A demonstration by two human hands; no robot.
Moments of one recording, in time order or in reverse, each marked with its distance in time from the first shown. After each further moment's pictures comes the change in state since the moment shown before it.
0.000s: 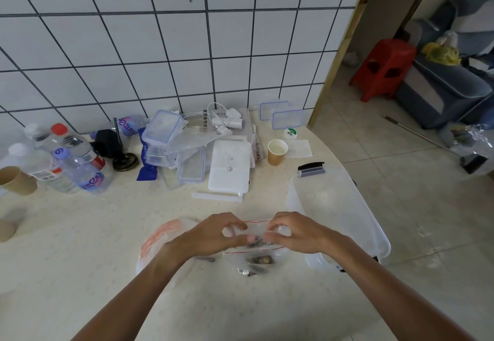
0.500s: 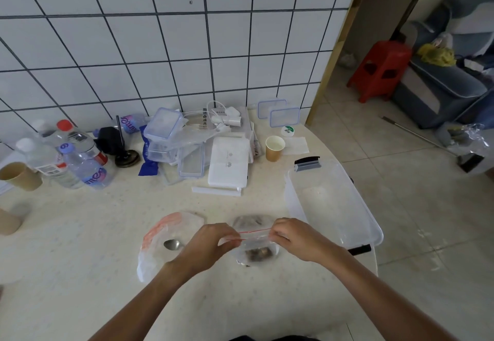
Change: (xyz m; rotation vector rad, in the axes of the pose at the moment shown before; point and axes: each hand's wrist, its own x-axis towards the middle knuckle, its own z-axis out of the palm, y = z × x) left_hand -0.029 -0.029 0.048 0.153 0.271 0.237; right_hand -0.020 0.015 0.042 -0.130 0.111 -0.101
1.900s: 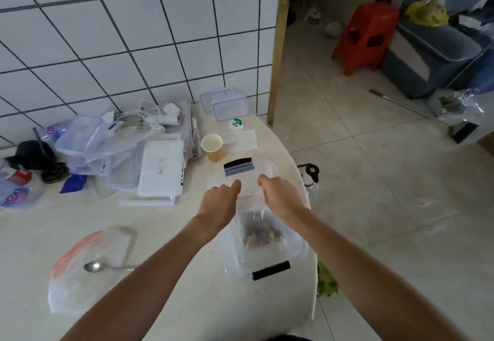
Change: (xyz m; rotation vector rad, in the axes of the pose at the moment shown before) left_hand 0.226 0.150 0.103 0.706 -0.039 -0.175; right_hand 0.017 0.171 -0.103 -0.140 0.399 0.178
